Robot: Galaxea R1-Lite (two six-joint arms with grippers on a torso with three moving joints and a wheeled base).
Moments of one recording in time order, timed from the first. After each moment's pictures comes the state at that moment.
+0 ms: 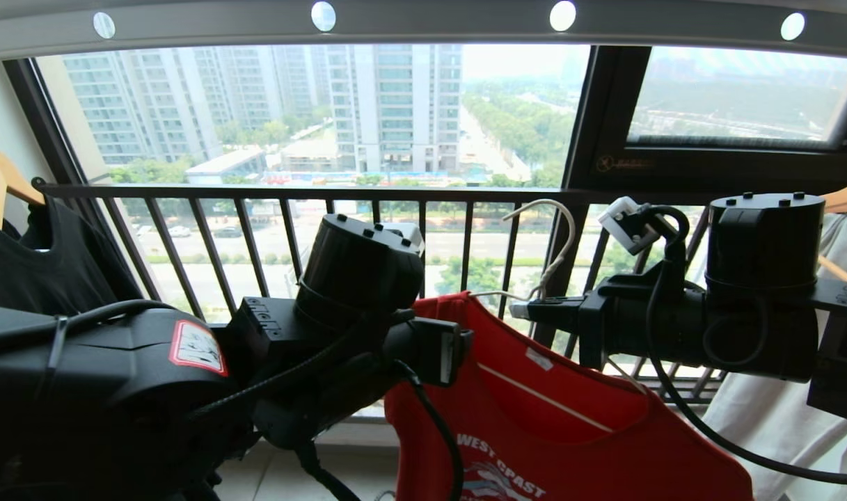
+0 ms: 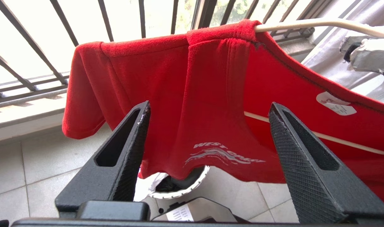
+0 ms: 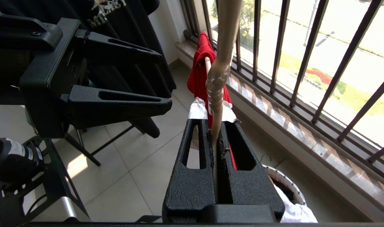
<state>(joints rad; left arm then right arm) -0.90 1.69 -1.06 -0.22 0.33 -0.36 0.47 1.58 -0.83 -0.50 0.45 0.10</state>
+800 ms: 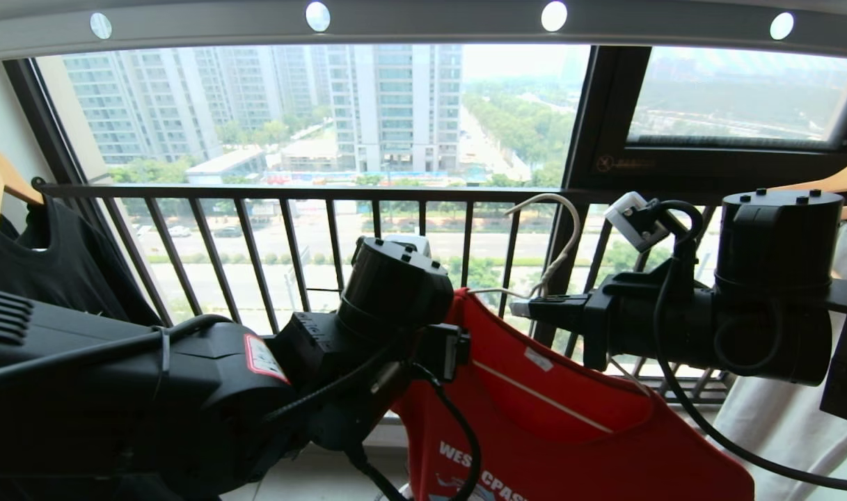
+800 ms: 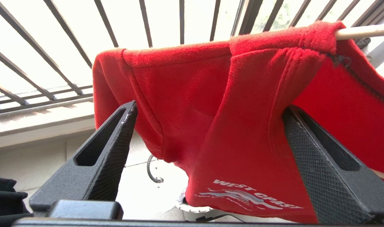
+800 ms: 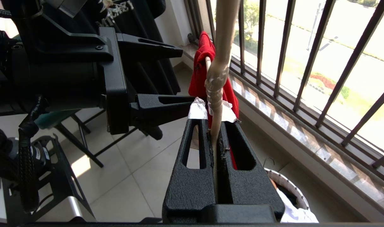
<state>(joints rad) -0.90 1.78 -1.07 -0.28 0.49 -0.31 0.49 1.56 -0.82 -0.50 0.45 0.11</state>
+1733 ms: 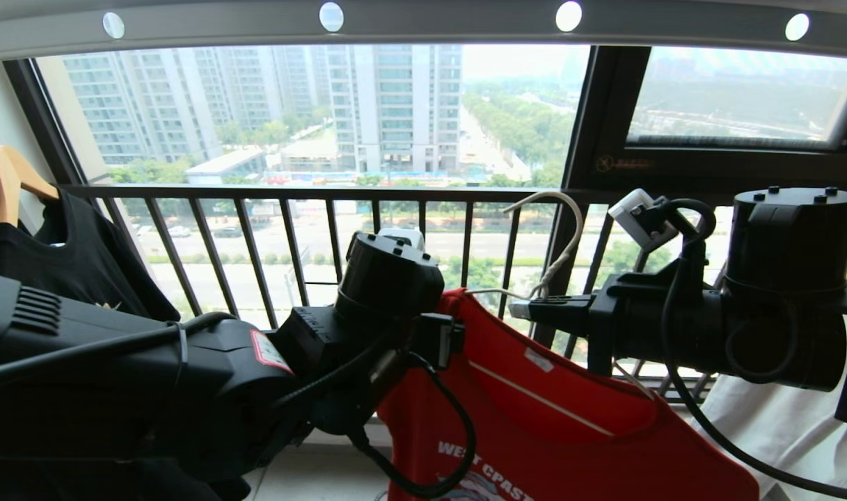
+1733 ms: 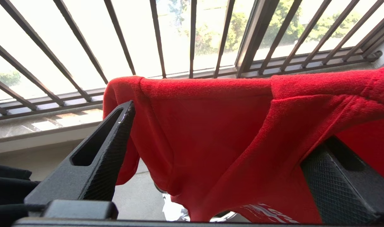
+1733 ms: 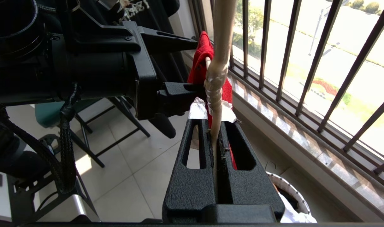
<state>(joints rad) -0.86 1.80 -1.07 -0.33 0.49 -0.28 0.50 1.53 -0.81 -0.51 0.45 0.11</state>
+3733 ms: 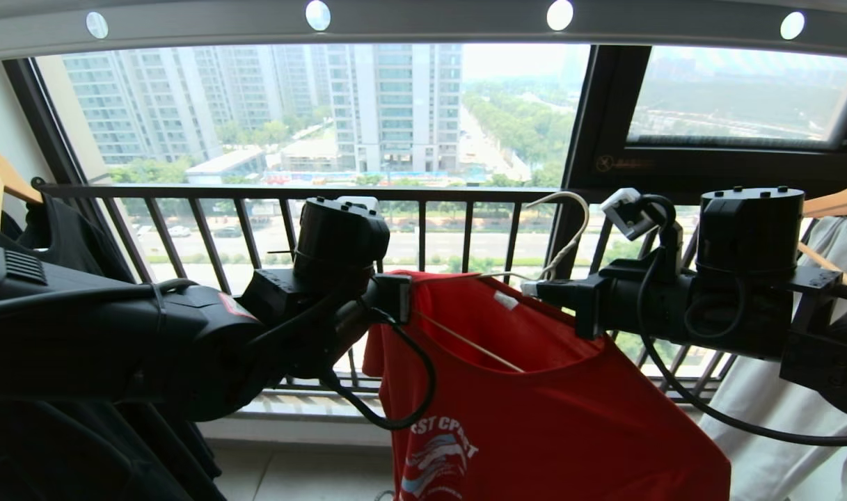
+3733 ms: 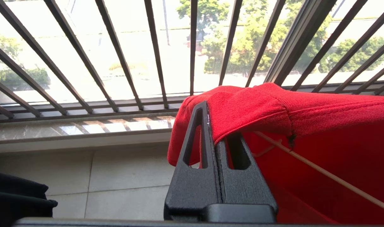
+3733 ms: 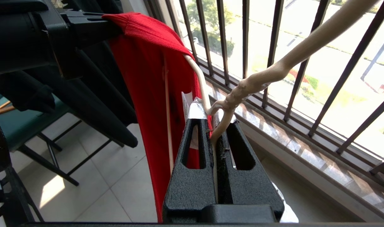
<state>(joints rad) -0.71 1.80 -1.11 -0.36 0.48 -0.23 0.39 1.64 -0.87 -0.52 0.38 0.10</state>
